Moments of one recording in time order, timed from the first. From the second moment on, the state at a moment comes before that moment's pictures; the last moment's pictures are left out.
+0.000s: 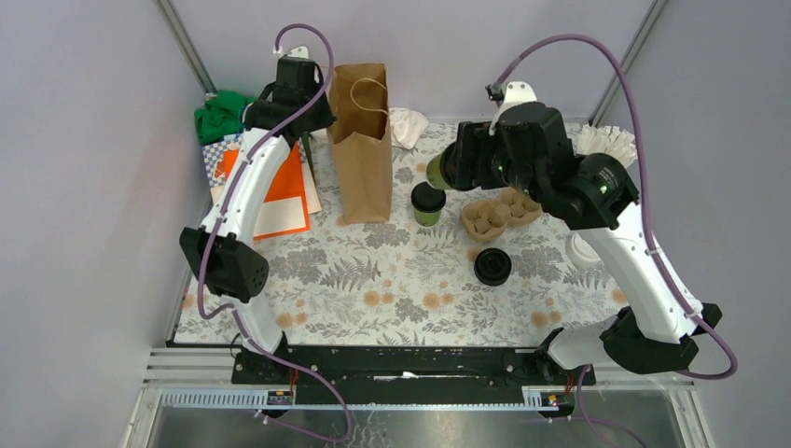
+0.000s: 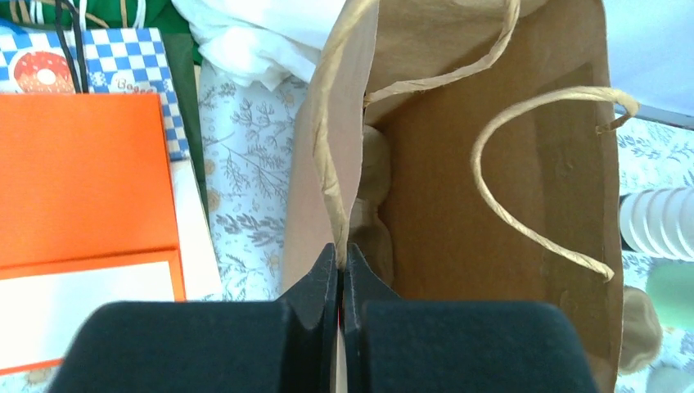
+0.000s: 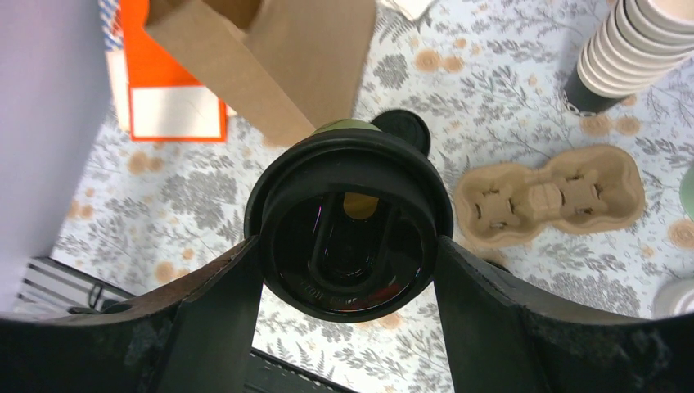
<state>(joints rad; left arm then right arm) -0.27 1.82 2.01 -0.77 -0.14 -0.43 0.77 1.37 1.93 -1.12 0.30 0.42</state>
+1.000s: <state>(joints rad) -0.57 1.26 1.42 -0.74 -0.15 -0.87 0.80 1.70 2.37 -1.13 0.02 0.60</state>
